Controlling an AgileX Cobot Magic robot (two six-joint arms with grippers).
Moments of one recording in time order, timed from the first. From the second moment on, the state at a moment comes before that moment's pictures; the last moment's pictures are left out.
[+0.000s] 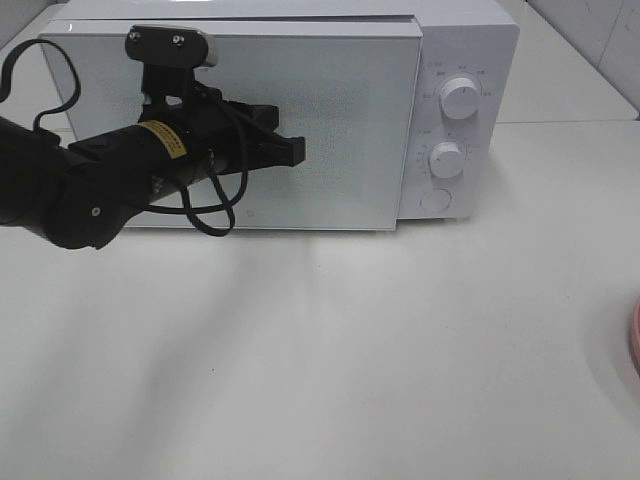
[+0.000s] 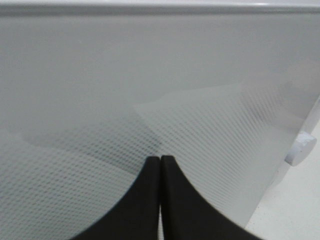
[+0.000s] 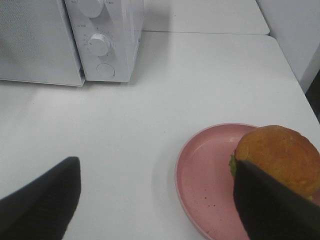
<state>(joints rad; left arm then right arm) -0.61 1.93 -0.93 -0.03 -0.70 -0.09 0.11 0.00 -0.49 -0.08 0.97 0.06</state>
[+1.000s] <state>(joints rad) -0.71 2.09 -1.22 -0.10 -0.53 0.01 0.11 0.00 -0.49 -0.08 0.97 0.06</state>
